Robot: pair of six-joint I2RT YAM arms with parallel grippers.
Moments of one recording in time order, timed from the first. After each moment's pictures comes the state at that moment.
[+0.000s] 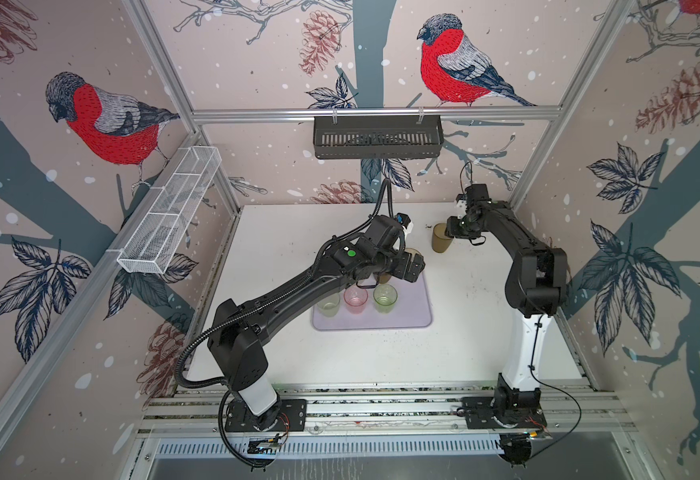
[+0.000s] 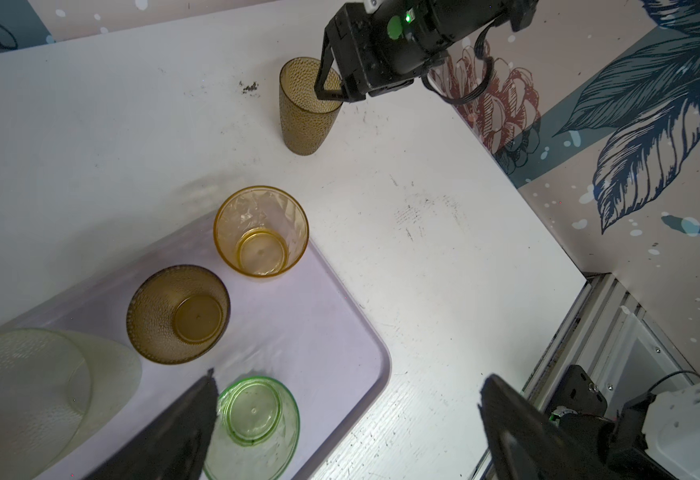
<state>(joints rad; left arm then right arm) -0.85 1.68 1.57 -0.57 0.11 -0.33 0.07 2.14 1.86 -0.79 -0.15 0.08</state>
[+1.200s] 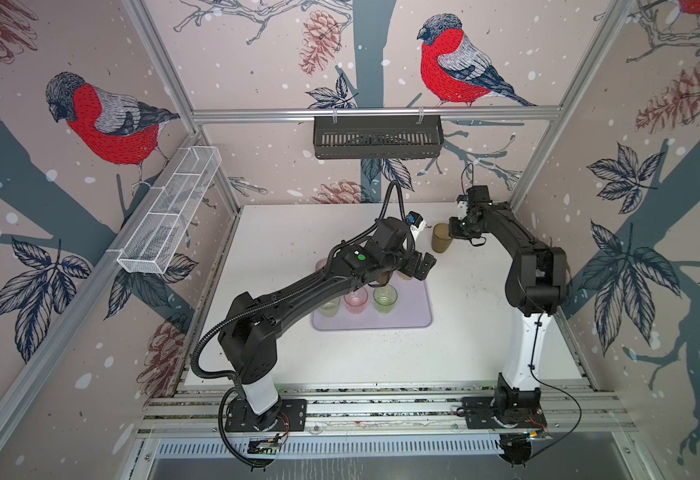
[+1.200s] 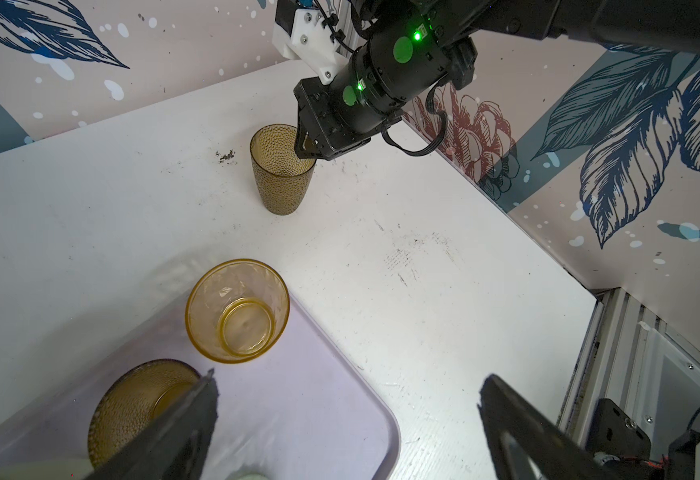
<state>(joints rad) -0.86 1.73 1.54 -0.36 0.10 -0.24 0.06 2.16 1.85 -0.75 -0.18 0.08</state>
